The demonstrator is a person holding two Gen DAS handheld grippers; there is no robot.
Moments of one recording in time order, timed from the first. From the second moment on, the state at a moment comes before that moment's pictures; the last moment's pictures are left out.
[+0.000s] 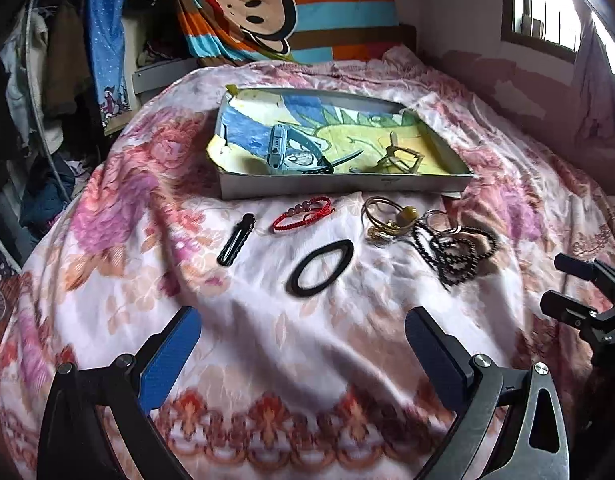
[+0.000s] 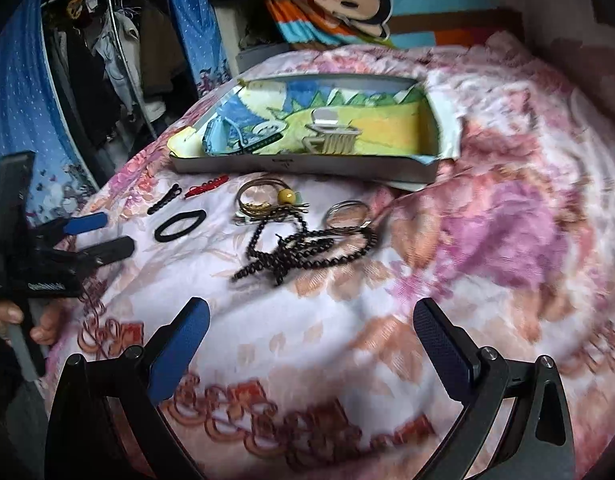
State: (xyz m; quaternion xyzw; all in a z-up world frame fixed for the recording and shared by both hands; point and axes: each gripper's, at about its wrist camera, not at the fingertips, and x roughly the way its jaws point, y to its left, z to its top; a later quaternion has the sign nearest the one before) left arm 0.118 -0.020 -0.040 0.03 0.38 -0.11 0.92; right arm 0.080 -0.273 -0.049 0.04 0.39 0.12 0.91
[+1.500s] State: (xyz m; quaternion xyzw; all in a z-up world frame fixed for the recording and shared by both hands) left arm 0.170 -0.049 -0.066 0.09 0.44 -0.16 0.88; right arm 0.118 -0.251 -0.055 0.01 0.43 0.17 0.89
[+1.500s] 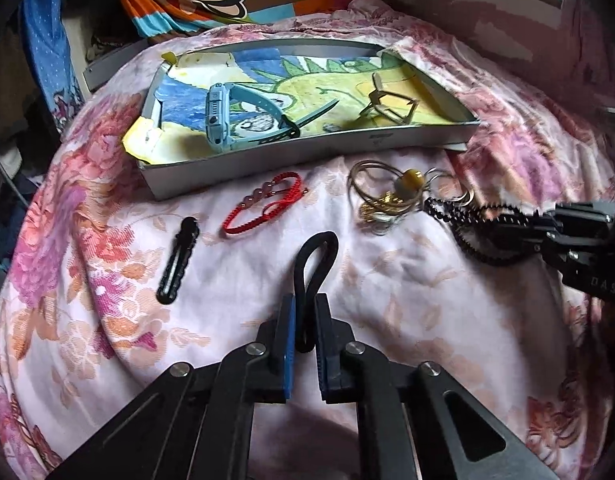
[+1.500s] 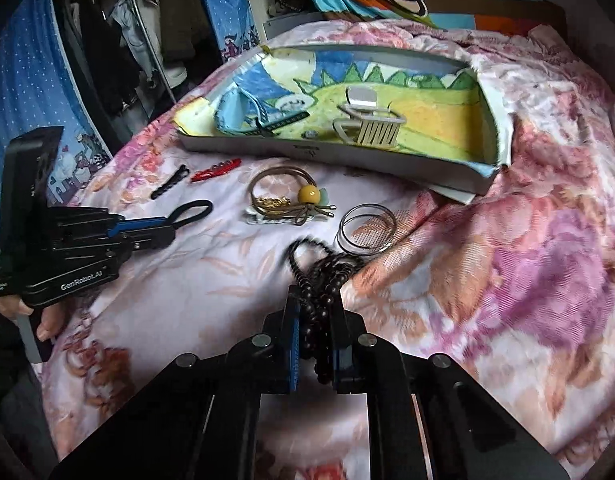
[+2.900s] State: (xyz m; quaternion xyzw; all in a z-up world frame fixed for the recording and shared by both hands) left arm 0.285 -0.102 -0.017 0.04 0.33 -0.13 0.93; right arm 0.237 -0.311 -0.026 0.05 0.32 0.04 0.95
